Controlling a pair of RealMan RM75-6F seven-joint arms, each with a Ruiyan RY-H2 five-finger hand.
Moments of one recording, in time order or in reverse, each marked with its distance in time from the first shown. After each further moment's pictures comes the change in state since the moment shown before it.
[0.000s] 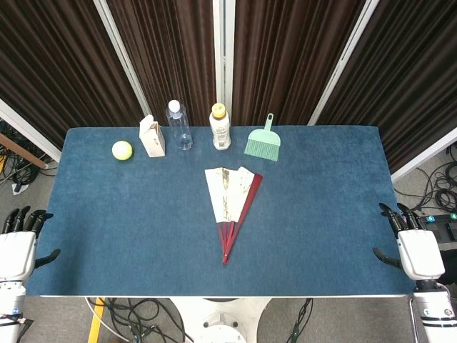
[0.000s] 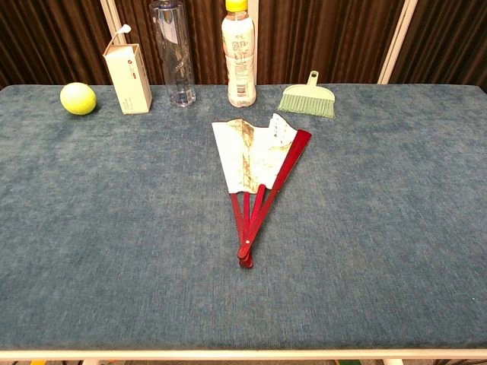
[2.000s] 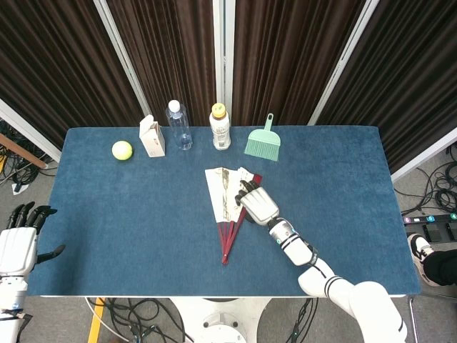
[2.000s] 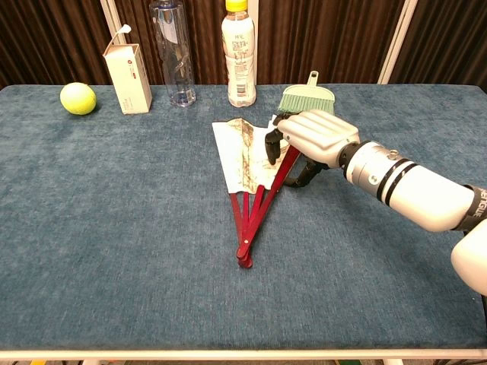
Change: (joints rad) left arm -0.021 -0.014 -0.013 0.056 0.015 -0.027 -0.150; right arm 0.724 -0.920 0.058 1.008 -0.034 -0.491 0.120
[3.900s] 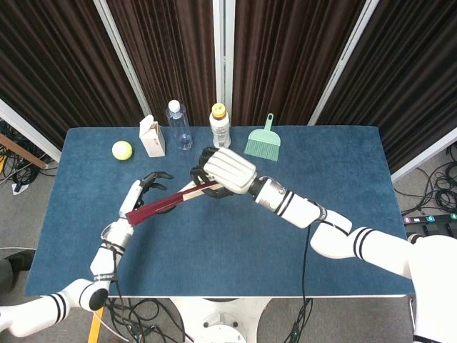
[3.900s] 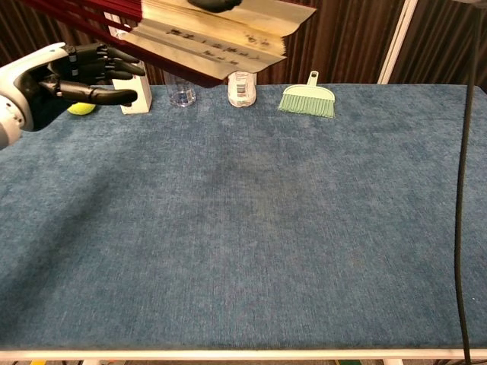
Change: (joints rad) left arm -0.458 -0.402 -0.212 0.151 -0.128 -0.448 -0.853; right arm 0.370 0.638 0.057 -0.708 -0.017 -0.040 0.376
